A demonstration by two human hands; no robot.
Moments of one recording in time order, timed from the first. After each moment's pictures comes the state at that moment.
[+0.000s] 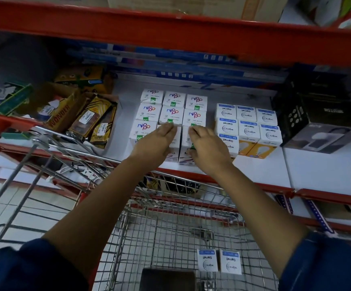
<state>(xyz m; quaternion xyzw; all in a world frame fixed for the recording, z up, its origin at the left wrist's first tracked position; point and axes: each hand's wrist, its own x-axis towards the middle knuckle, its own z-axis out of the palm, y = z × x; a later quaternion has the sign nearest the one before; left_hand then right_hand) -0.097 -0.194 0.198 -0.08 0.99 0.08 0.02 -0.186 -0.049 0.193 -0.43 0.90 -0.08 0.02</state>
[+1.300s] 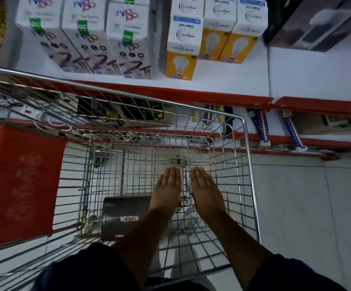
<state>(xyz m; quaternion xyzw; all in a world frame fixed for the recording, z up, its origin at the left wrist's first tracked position) 0.021 0.059 -0.028 -0.11 0.95 0.12 0.27 -0.038 0.178 -0.033 -0.32 0.91 -0.01 0.27</state>
